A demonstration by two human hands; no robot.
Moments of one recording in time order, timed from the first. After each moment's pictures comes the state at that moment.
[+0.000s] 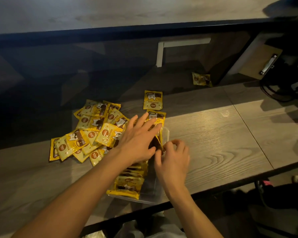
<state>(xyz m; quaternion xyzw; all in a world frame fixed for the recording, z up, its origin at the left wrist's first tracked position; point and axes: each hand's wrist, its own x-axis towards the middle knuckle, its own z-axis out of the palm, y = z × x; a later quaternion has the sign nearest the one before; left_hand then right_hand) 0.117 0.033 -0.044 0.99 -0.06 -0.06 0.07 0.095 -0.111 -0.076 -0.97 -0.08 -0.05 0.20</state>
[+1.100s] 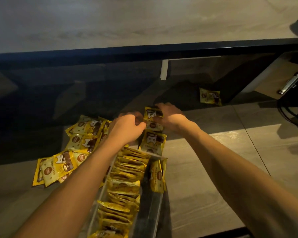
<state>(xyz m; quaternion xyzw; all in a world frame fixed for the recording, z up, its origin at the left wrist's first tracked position) 0.225 0.083 -0.034 0.92 0.26 -0.11 0.27 0.359 -0.044 -0.069 -0.92 -0.29 0.22 0.15</state>
